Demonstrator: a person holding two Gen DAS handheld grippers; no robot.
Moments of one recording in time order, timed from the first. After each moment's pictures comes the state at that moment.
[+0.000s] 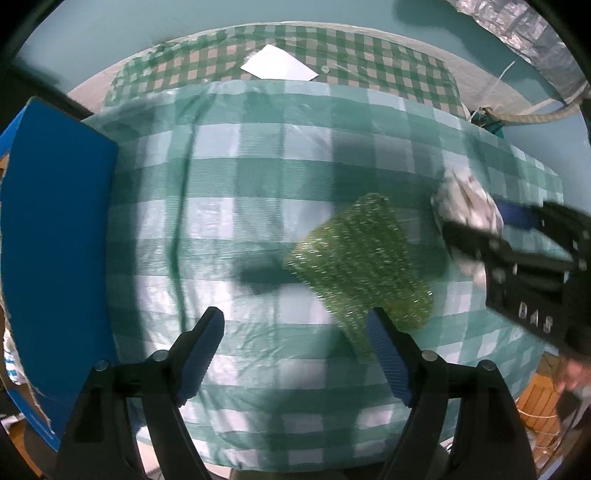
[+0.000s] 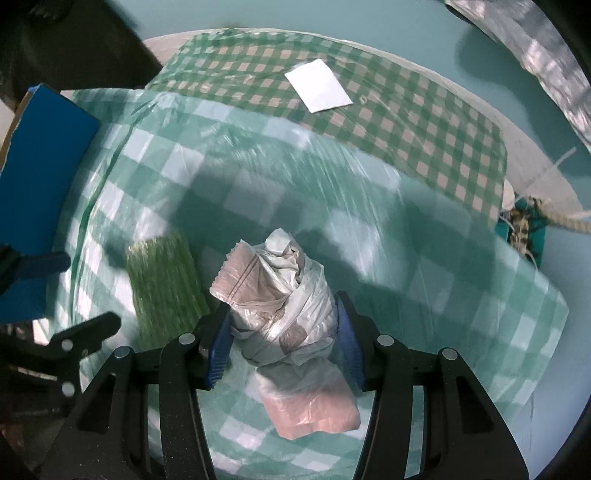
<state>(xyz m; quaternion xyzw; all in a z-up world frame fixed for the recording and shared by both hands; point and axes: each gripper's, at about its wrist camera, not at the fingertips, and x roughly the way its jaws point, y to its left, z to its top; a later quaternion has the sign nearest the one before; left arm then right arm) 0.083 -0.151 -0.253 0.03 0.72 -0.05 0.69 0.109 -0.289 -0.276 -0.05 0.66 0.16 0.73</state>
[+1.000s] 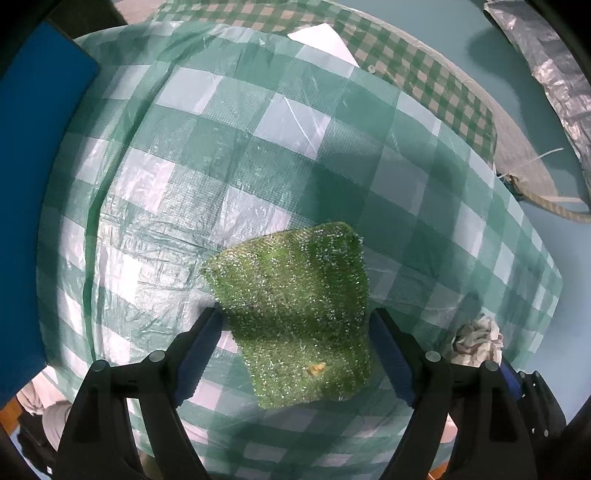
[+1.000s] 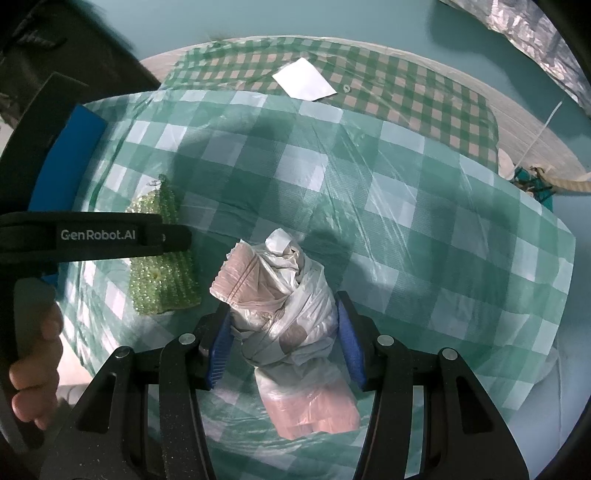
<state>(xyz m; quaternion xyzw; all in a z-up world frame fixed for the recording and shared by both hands) 0.101 -0.187 -0.299 -0.13 0.74 0.05 0.65 0.064 -0.338 -0.272 0.00 0.65 0.16 0.74</state>
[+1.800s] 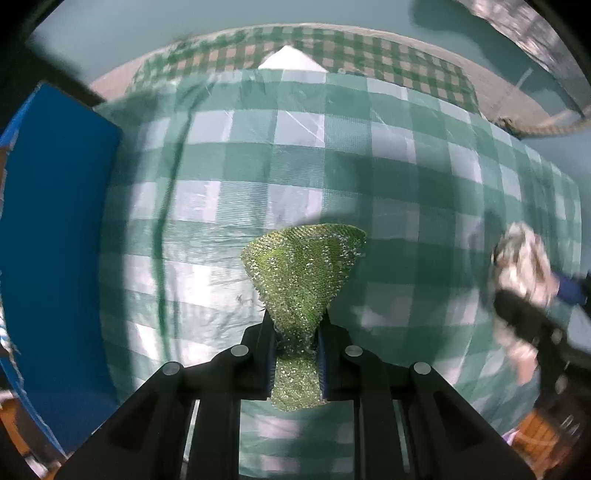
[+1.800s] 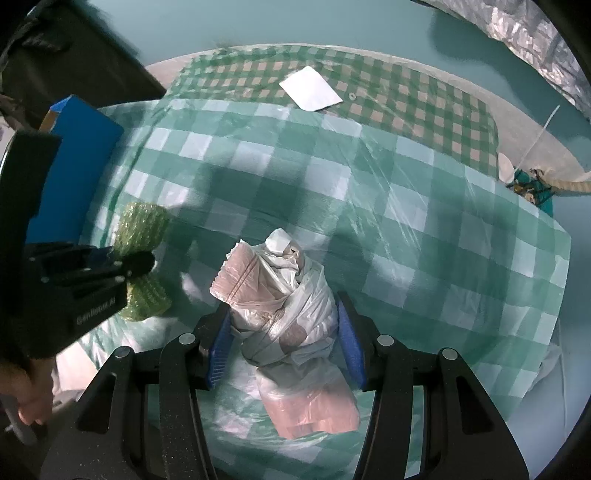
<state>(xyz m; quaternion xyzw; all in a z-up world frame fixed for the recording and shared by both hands) 0.072 -0.181 -0.270 0.02 0.71 0.00 0.70 0.058 -0.320 -0.253 0.00 0.64 0.16 0.75</state>
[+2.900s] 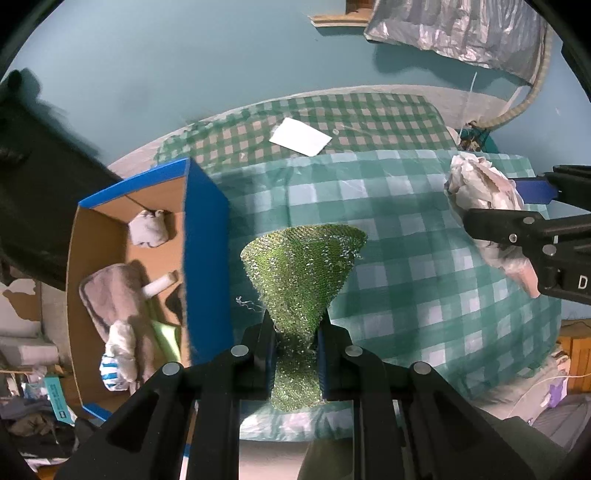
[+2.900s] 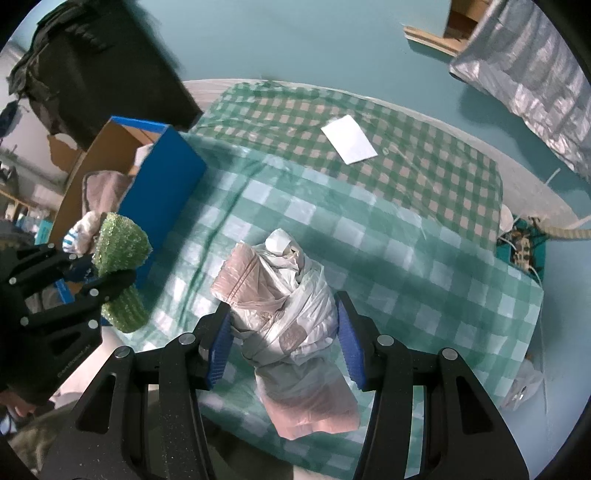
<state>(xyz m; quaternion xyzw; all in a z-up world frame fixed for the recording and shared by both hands) 0.034 -0.097 -0.147 0.12 0.61 -0.07 0.78 0.052 -0.228 -0.148 -0.03 0.60 0.19 0.78</state>
